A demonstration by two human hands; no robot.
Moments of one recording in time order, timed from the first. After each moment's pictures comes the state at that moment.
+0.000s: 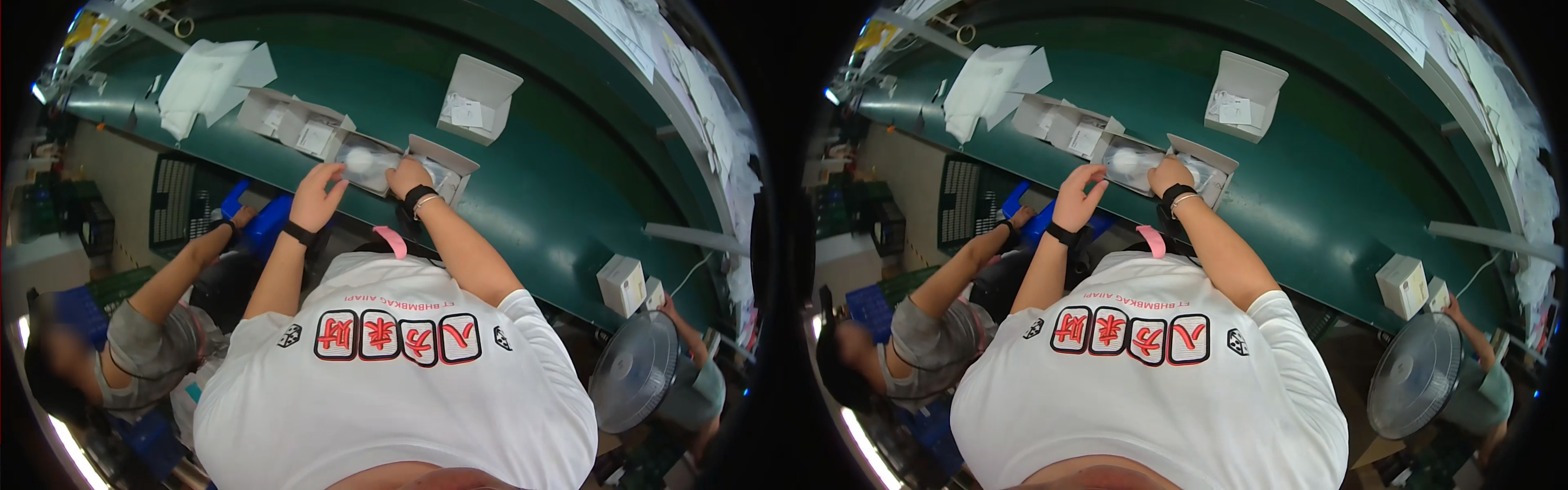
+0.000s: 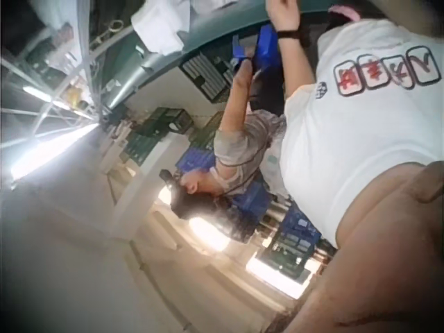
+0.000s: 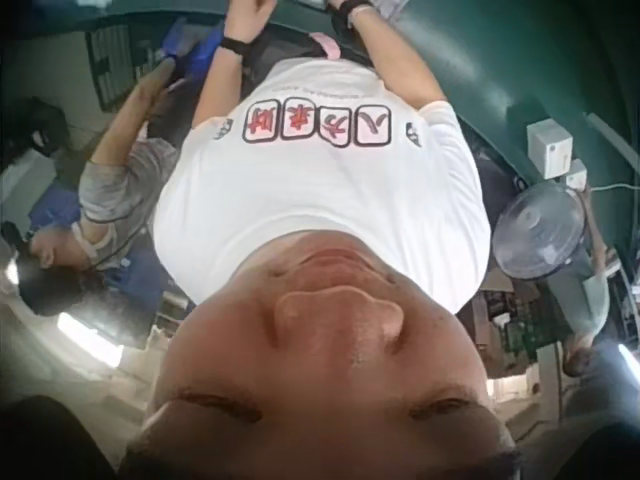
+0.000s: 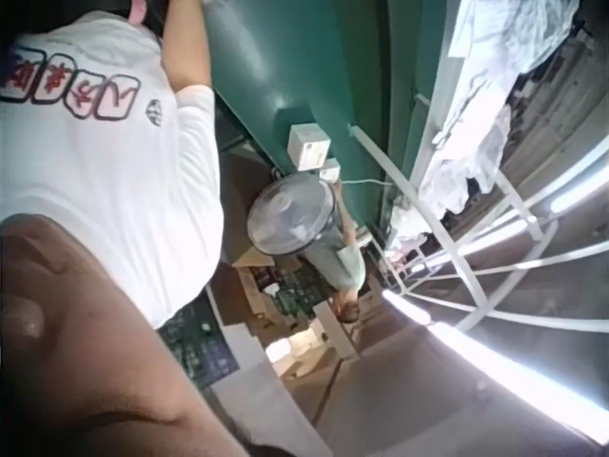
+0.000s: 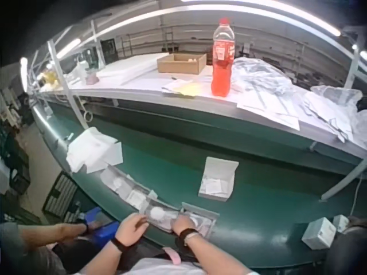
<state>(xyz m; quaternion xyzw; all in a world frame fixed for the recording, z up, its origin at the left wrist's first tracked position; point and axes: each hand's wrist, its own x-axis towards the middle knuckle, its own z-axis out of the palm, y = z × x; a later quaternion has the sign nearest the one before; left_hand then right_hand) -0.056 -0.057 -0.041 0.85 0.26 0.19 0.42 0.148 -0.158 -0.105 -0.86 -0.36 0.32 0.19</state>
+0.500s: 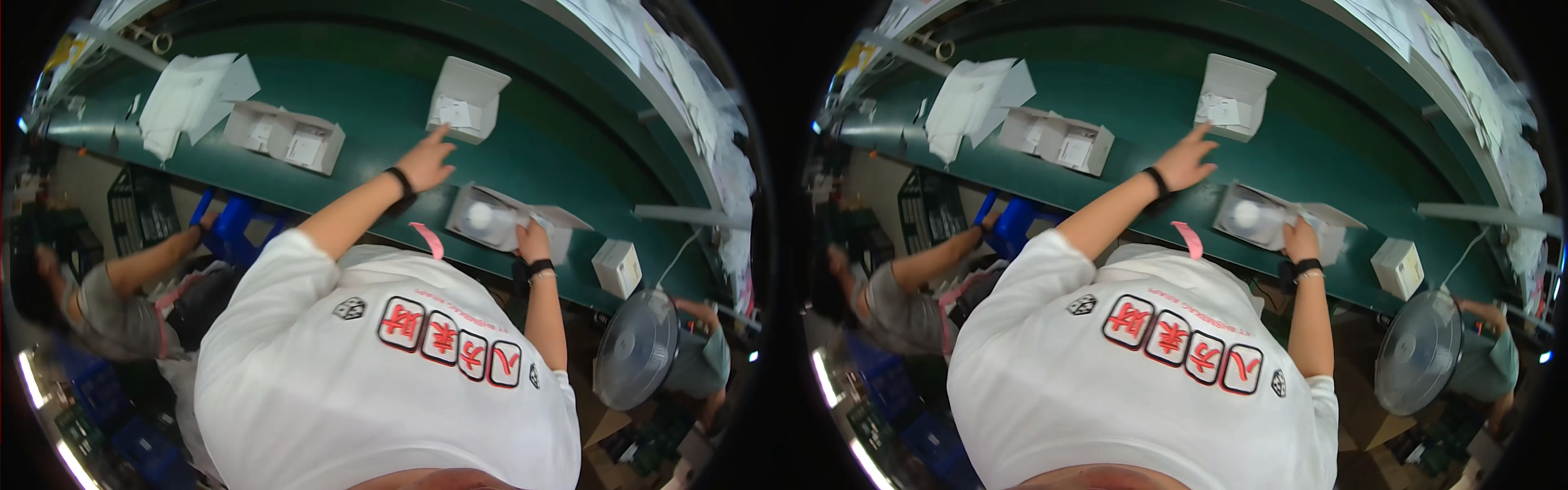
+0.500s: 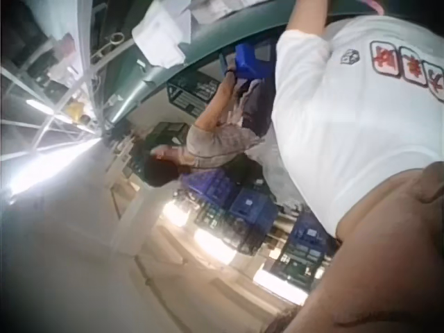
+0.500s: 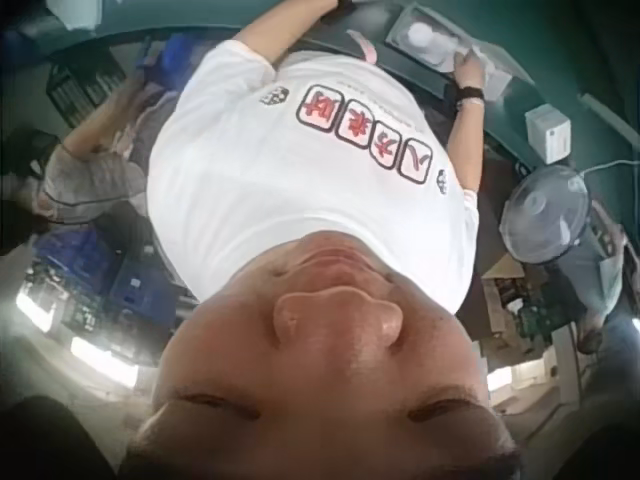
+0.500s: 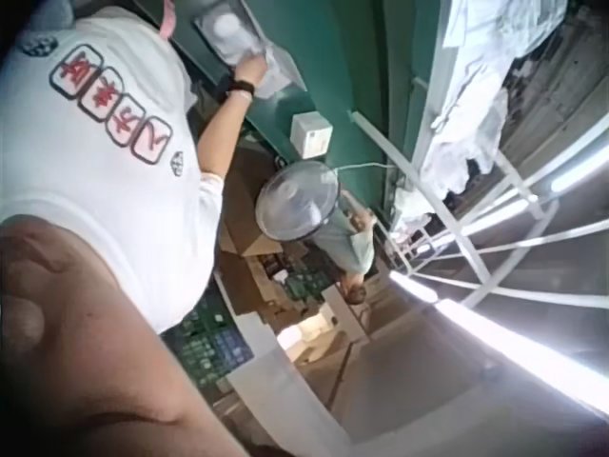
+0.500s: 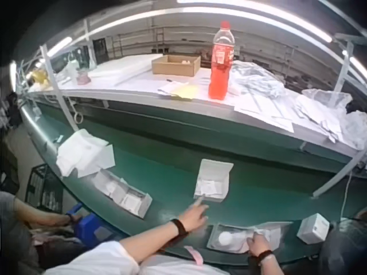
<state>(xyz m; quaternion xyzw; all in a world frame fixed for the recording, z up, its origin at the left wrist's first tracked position) 0.132 -0.083 -0.085 0.90 0.04 0.14 0.42 0.248 -0.418 -0.064 -0.94 -0.23 0.20 0.18</state>
